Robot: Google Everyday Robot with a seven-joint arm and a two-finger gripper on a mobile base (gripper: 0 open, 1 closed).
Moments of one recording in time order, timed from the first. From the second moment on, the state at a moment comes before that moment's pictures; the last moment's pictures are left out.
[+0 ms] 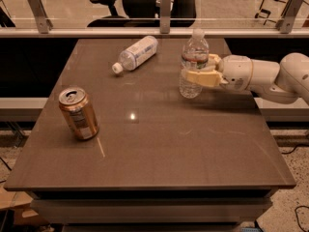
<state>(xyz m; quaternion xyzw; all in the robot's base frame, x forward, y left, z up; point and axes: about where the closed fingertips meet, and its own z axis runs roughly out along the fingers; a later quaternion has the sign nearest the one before) 0.603 -0.113 0.887 -0.45 0.55 0.43 0.56</state>
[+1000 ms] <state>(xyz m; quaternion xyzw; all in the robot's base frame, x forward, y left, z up) 0.603 -0.112 0.890 -0.45 0.55 0.43 0.56</state>
